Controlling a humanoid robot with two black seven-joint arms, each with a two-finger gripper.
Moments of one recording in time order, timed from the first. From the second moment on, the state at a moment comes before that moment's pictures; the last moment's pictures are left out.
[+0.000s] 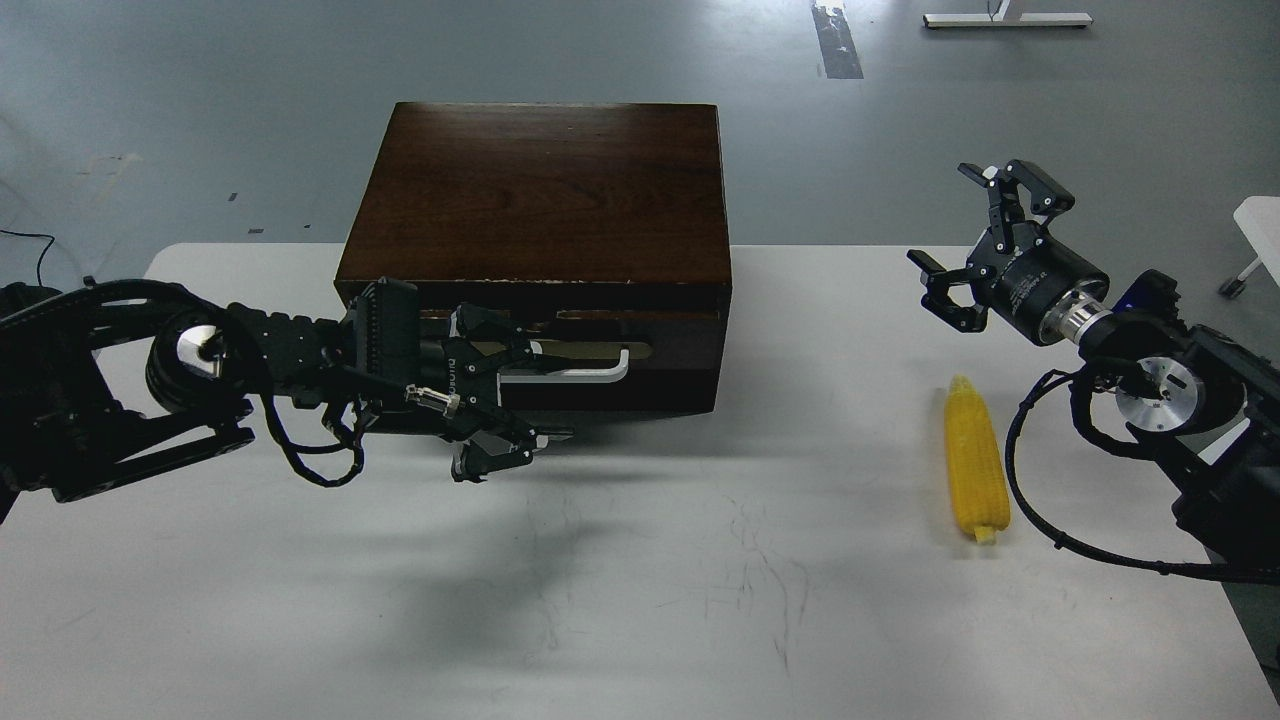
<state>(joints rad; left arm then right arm) -1.17 0.66 0.16 -1.33 2.18 0.25 -0.49 0.69 -0.47 0.73 0.82 -0.11 0.35 0.08</state>
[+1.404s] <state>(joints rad) -1.15 0.79 0.16 -1.52 2.18 0.25 -0.49 0.69 -0.47 0.73 0.82 -0.11 0.35 0.08</state>
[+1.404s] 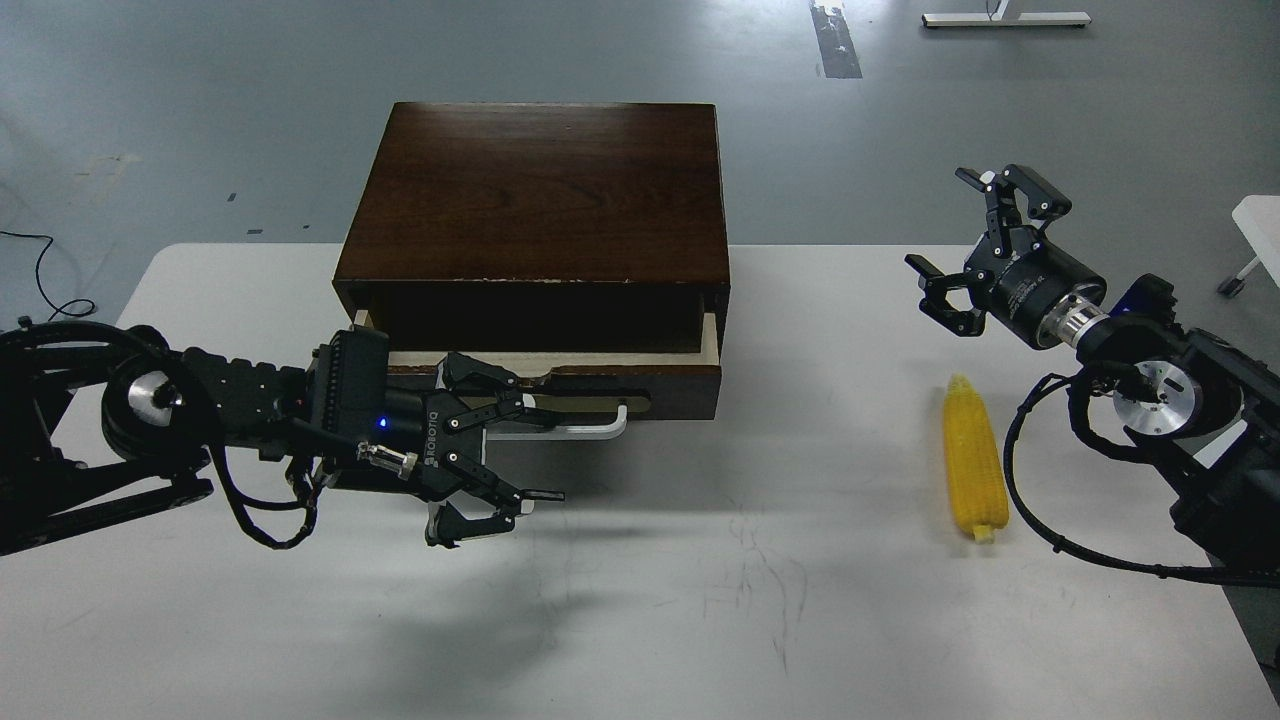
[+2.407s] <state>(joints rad) -1.14 0.80 0.16 -1.53 2.18 0.22 -0.49 0.69 -0.47 0.73 0.82 -0.11 0.35 0.08</state>
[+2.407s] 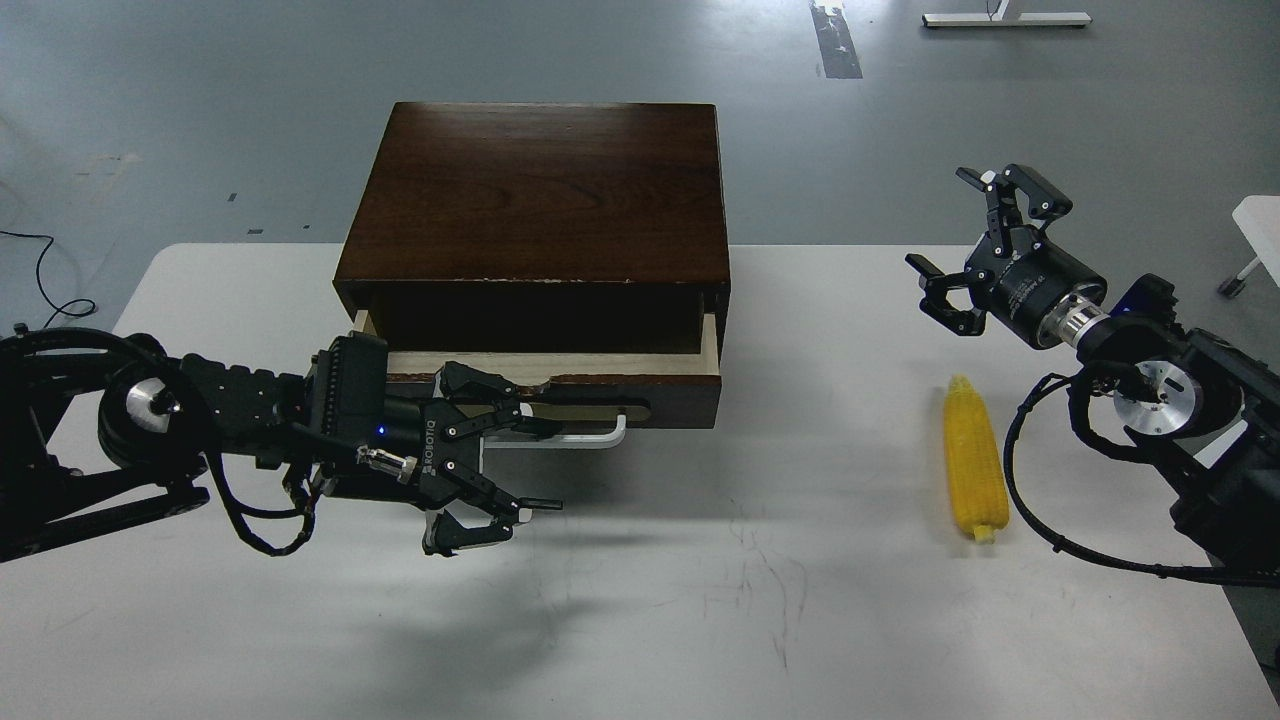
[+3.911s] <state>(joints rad) -1.09 0.82 0.16 -1.58 2.18 0.22 -0.49 0.69 -0.47 0.73 0.82 -0.11 0.35 0.08</state>
